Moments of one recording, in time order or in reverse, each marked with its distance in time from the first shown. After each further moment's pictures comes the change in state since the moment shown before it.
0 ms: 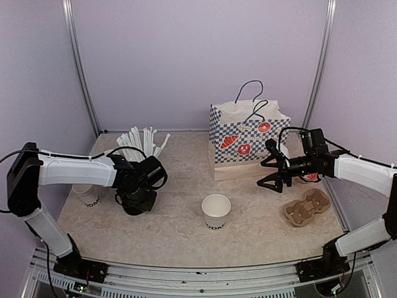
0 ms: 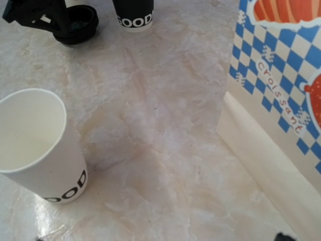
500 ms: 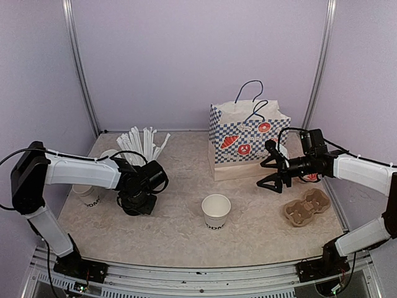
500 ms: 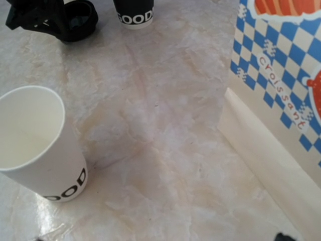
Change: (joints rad) left arm 0.007 0.043 -0.023 0.011 0.000 0.008; right arm 0.000 0.012 0.000 0.000 0.000 -0.001
